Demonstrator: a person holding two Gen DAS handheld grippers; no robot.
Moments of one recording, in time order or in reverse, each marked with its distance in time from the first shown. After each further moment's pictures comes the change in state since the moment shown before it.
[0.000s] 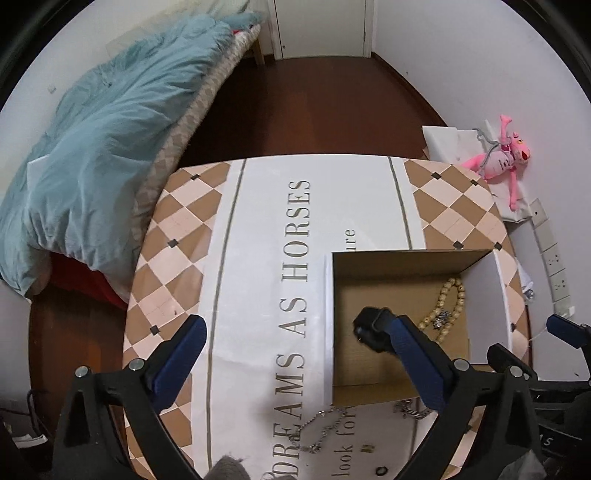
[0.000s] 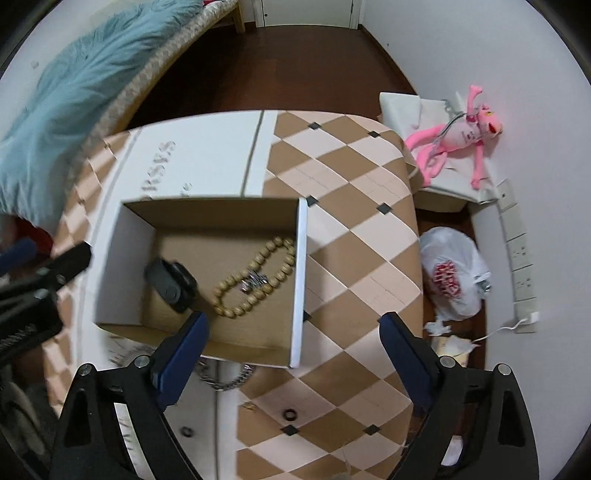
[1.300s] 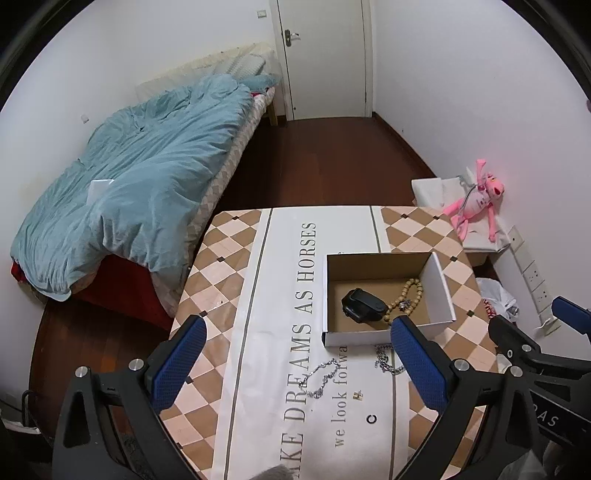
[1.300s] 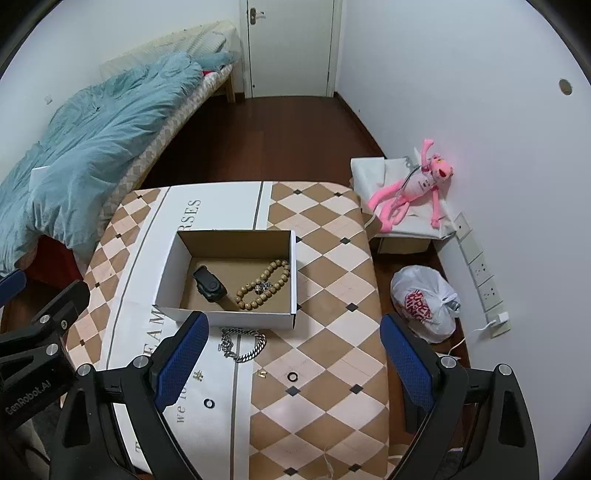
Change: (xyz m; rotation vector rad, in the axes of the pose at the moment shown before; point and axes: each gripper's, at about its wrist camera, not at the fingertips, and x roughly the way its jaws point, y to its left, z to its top) left arm -0.138 0.005 -0.075 -0.028 -0.249 0.016; right arm -0.147 0.010 -0.083 0.056 -0.318 -0.033
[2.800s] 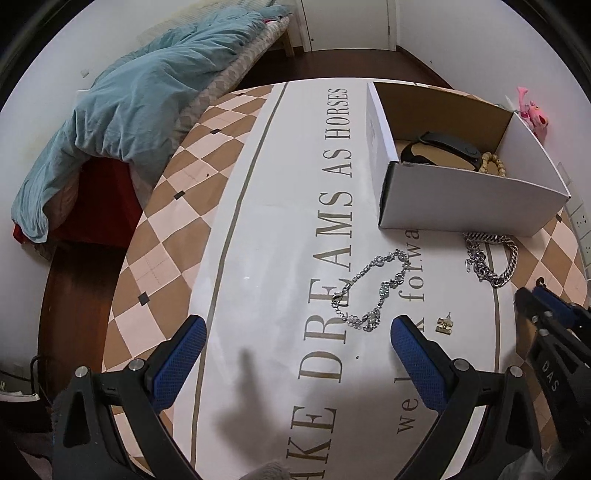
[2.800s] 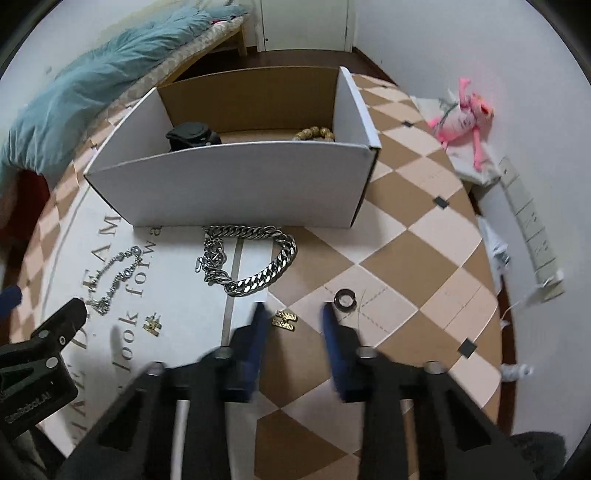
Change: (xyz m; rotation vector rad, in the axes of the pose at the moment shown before) left arm 0.137 0.007 -0.112 0.001 0.248 0.092; right arm 0.163 0.035 -0.109 -0.041 0.152 0.037
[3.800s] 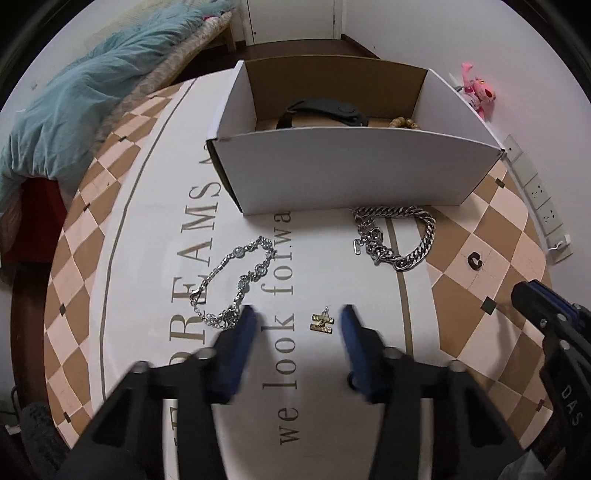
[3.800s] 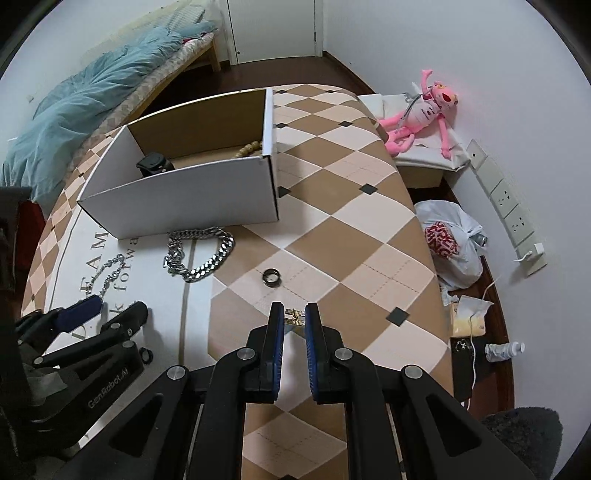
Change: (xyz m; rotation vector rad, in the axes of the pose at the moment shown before) left arm 0.004 -0.071 -0.003 0.108 0.027 -0.185; right arm -0.038 -0.056 -0.016 0.121 -0.020 -0.015
